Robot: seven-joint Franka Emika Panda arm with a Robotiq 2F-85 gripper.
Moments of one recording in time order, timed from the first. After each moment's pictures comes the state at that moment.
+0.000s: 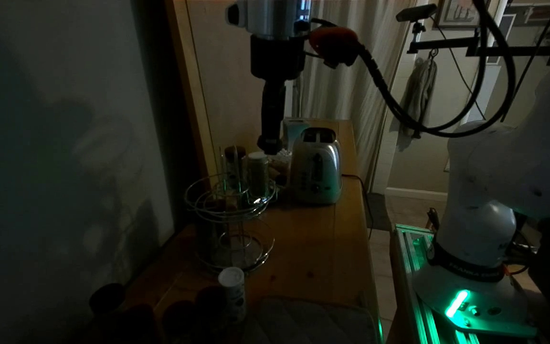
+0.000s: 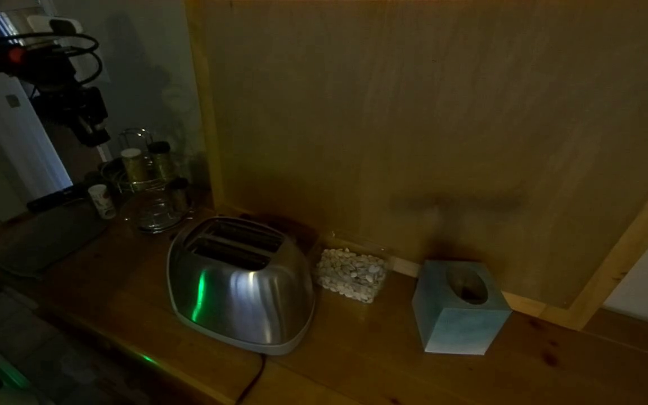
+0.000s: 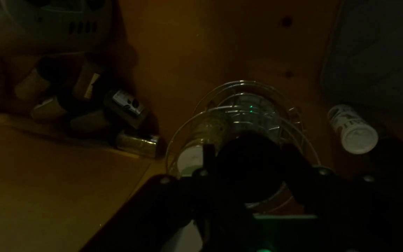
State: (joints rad) arm 0.12 -0.53 0.22 -2.35 -0.12 1.89 0.12
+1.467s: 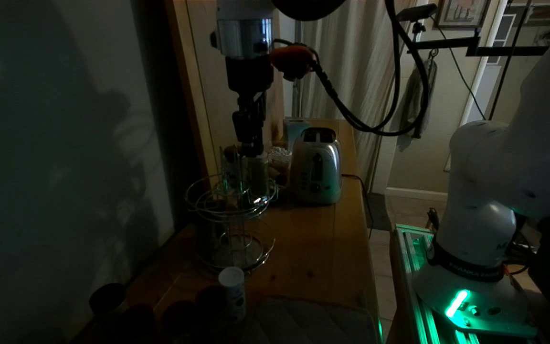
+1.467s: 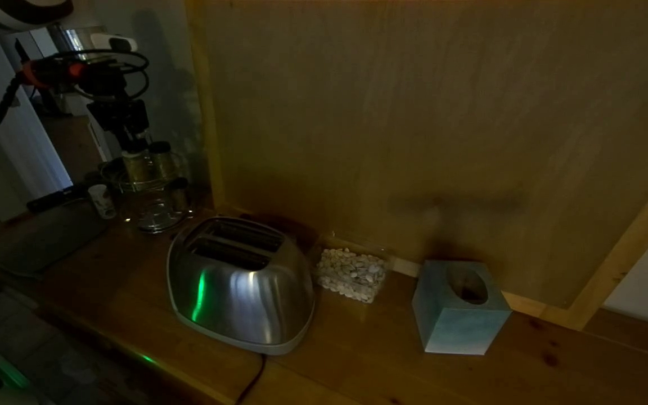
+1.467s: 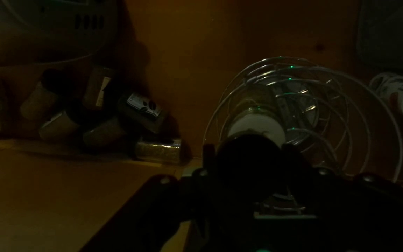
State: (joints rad) arm 0.07 -0.35 0.14 -2.26 -0.14 1.92 0.16
